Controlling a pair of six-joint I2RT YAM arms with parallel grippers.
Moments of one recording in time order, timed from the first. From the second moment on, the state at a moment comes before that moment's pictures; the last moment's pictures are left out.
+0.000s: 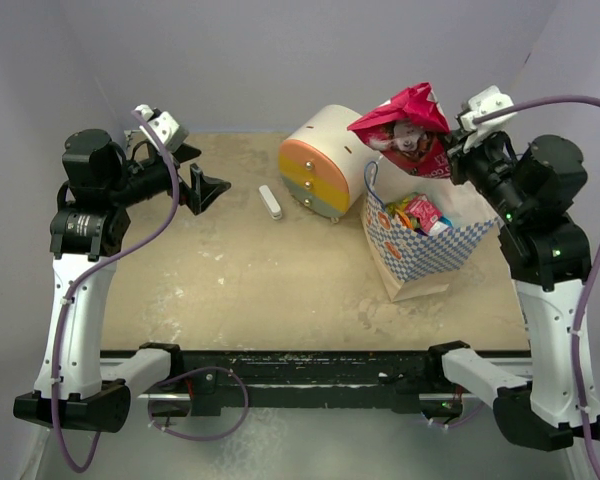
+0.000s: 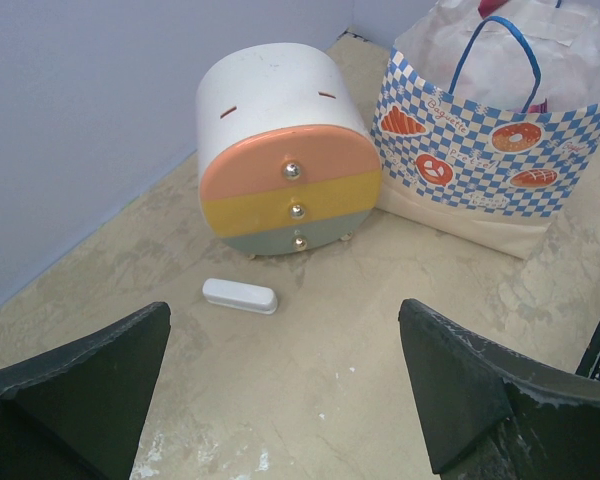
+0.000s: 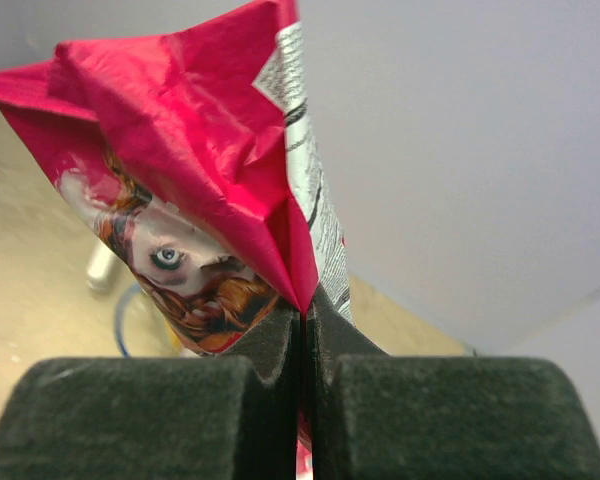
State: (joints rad) left arm -0.06 1.09 1.47 -0.59 0.77 0.20; right arm 0.18 1.03 1.61 -0.62 -0.16 -0.36
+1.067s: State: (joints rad) left arm -0.05 1.06 1.46 -0.59 0.77 0.20; right arm 0.06 1.03 1.28 -0.64 0.26 -0.43
